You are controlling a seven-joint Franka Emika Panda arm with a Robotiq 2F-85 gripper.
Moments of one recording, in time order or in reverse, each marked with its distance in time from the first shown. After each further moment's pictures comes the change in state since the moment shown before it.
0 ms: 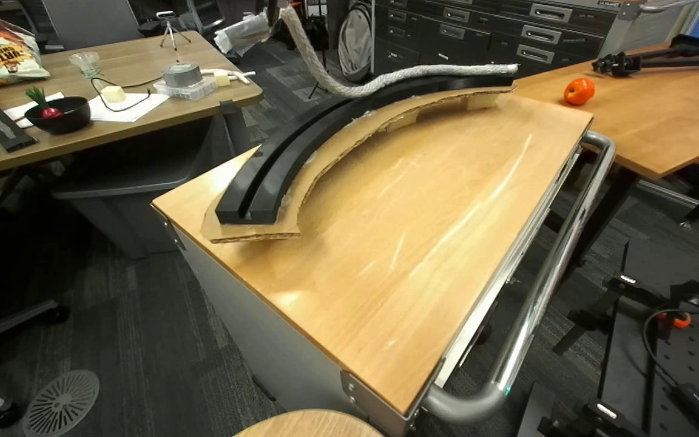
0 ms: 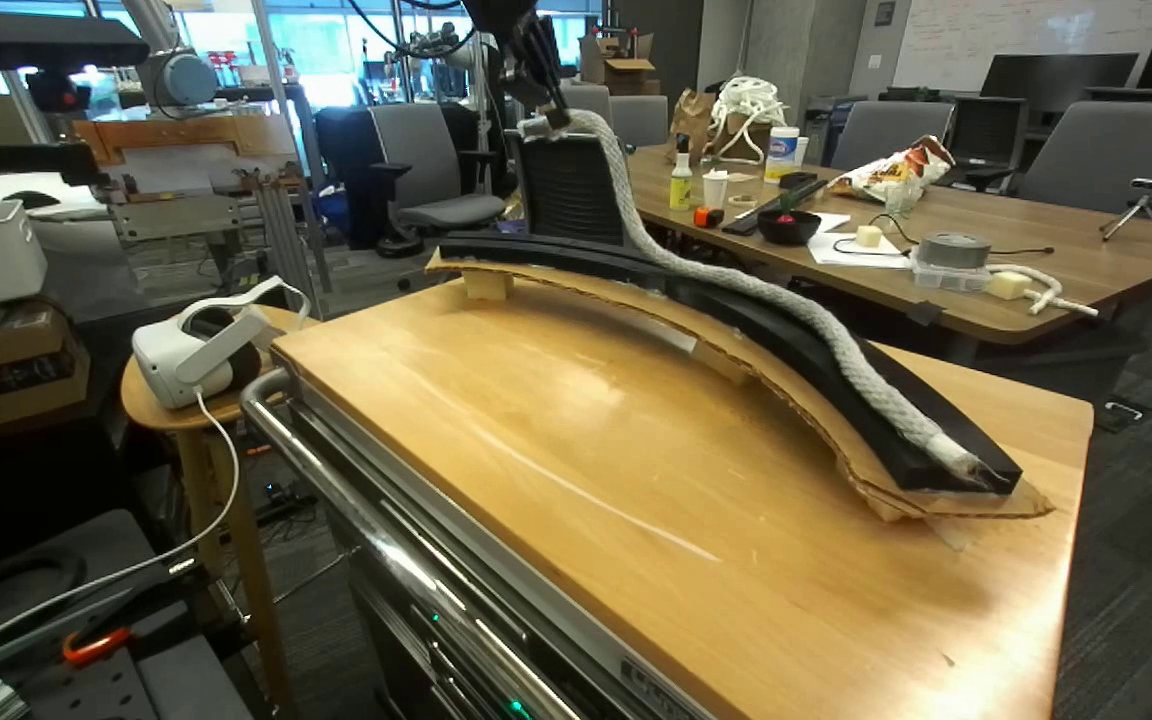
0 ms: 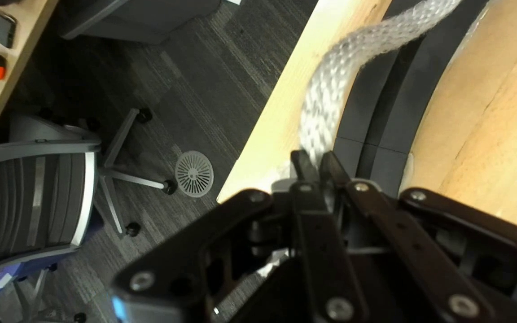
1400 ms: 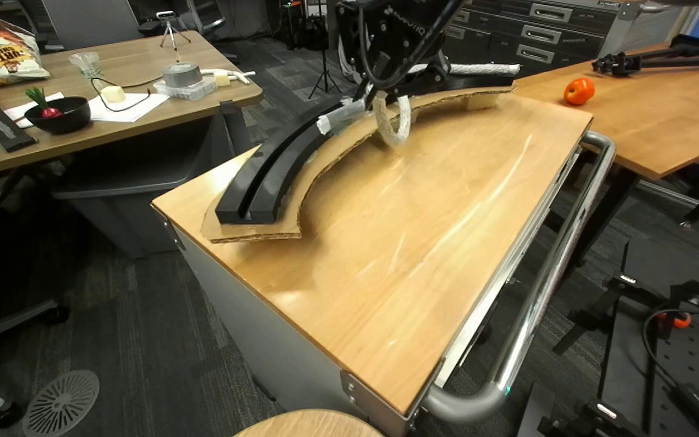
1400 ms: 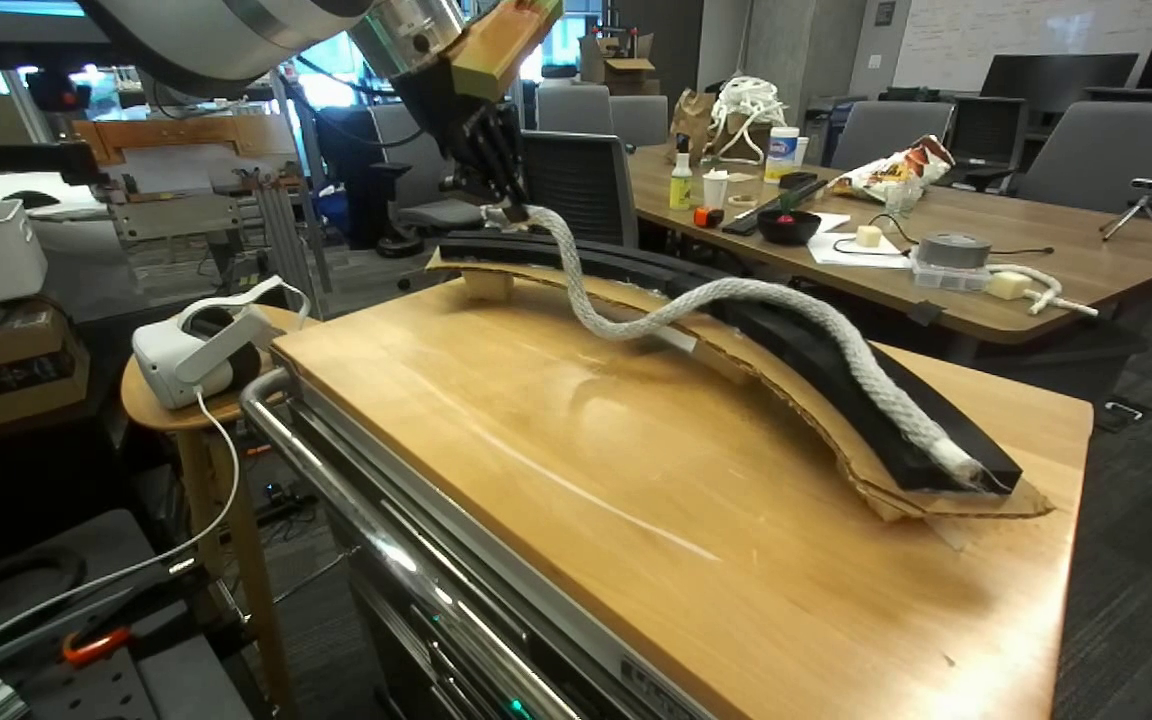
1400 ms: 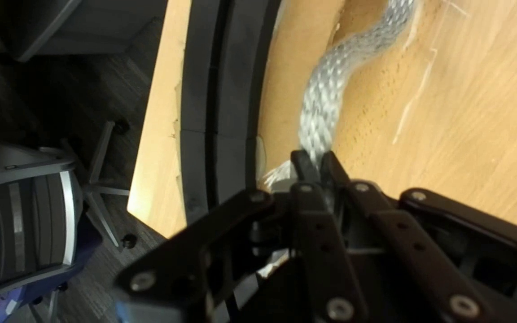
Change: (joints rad) arm -0.027 -0.207 -0.041 -0.467 -0.077 0.253 0.202
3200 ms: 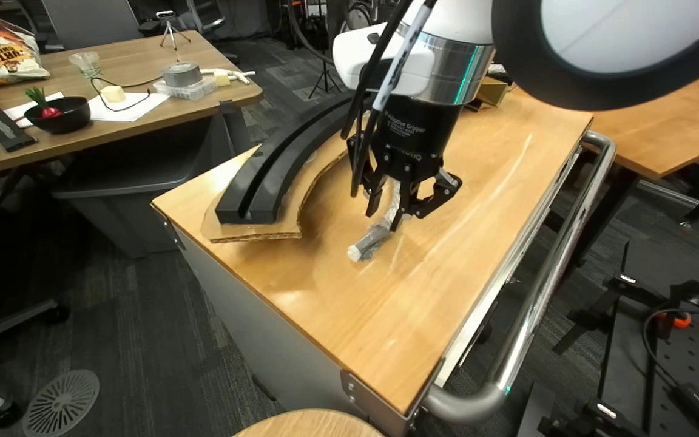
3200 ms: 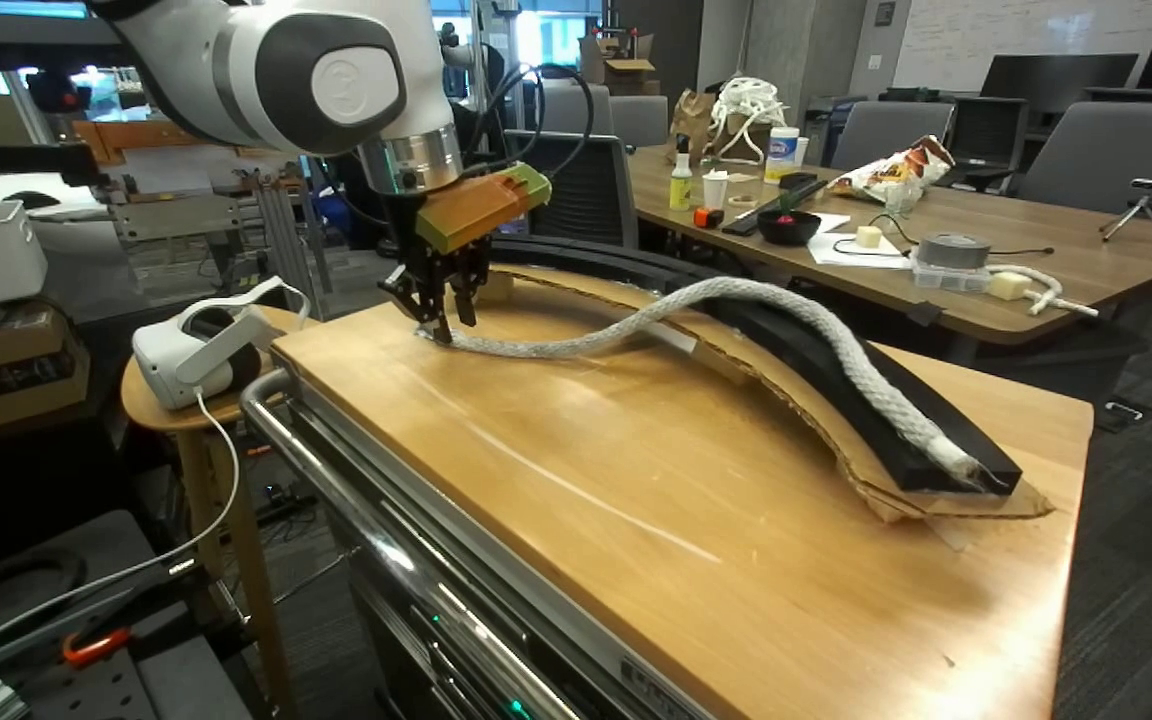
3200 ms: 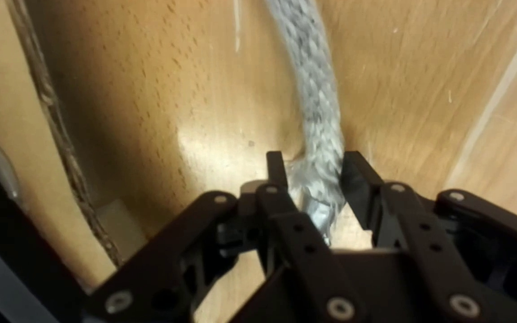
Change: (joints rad) arm 0.100 0.182 -0.006 -0.001 0.469 -0.147 -0.117
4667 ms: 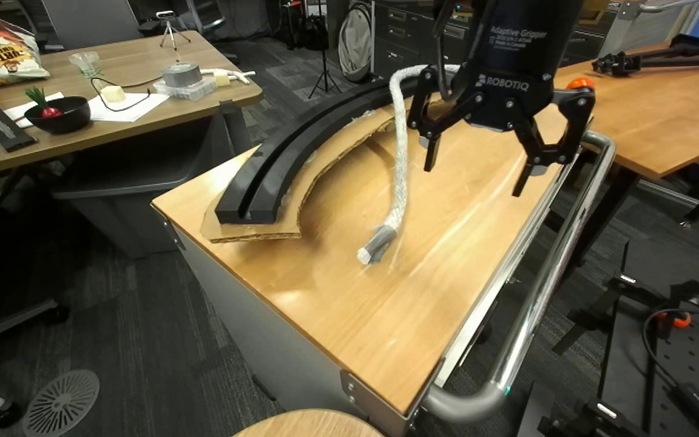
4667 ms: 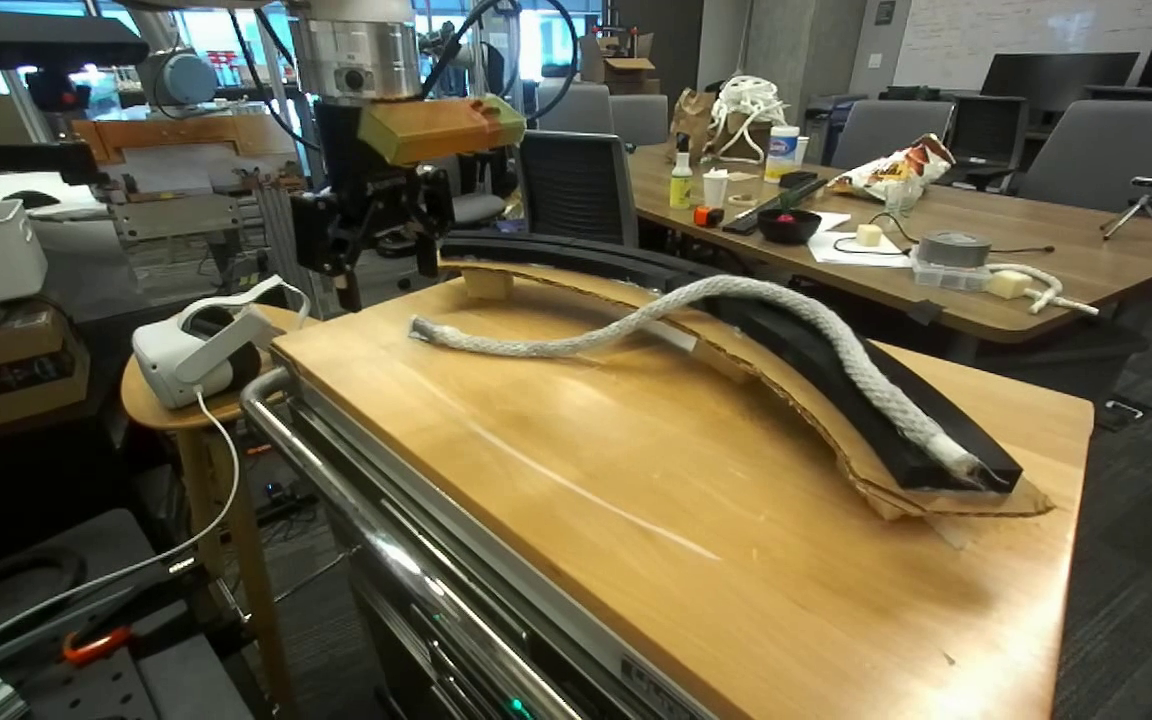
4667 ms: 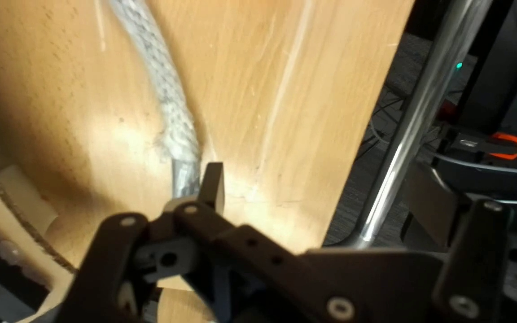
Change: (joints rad) arm 0.062 -0.306 -0.112 -0.081 0.027 -0.387 -0.142
